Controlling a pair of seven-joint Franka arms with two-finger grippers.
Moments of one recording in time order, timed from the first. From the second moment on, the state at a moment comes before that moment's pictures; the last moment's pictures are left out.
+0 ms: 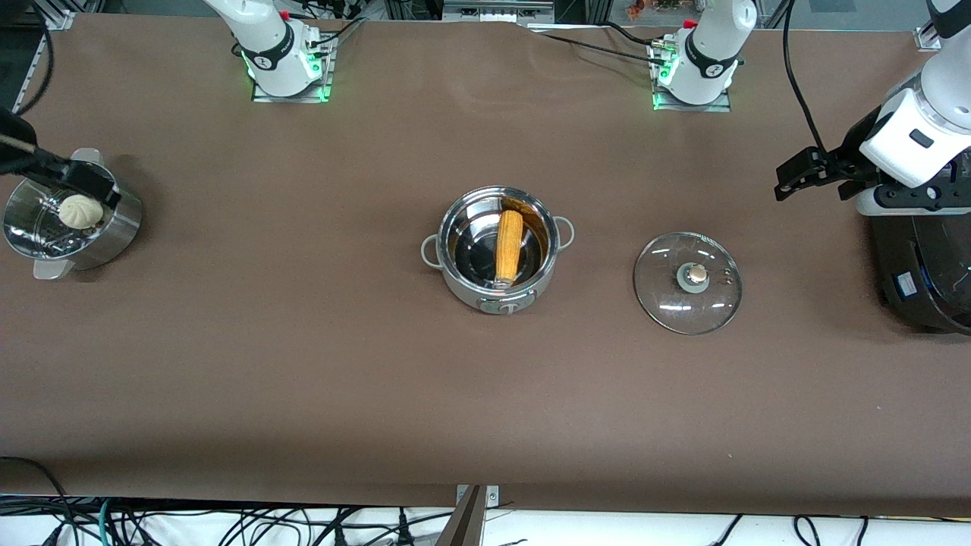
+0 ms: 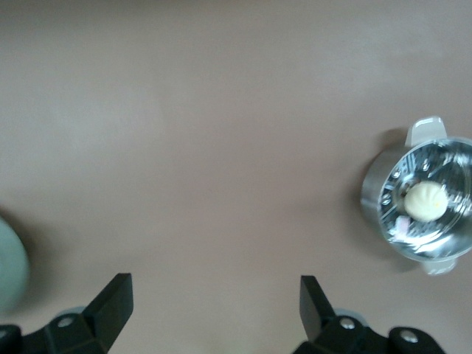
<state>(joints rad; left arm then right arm) 0.07 0.01 -0.17 -1.62 -0.05 1.59 -0.15 -0.05 0.04 0.01 -1.55 -0.03 1.53 0.12</state>
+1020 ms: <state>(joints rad) -0.07 0.00 -0.05 -1.61 0.02 1.57 -0.14 -0.06 0.03 -0.01 -1.60 -0.02 1.54 -0.06</state>
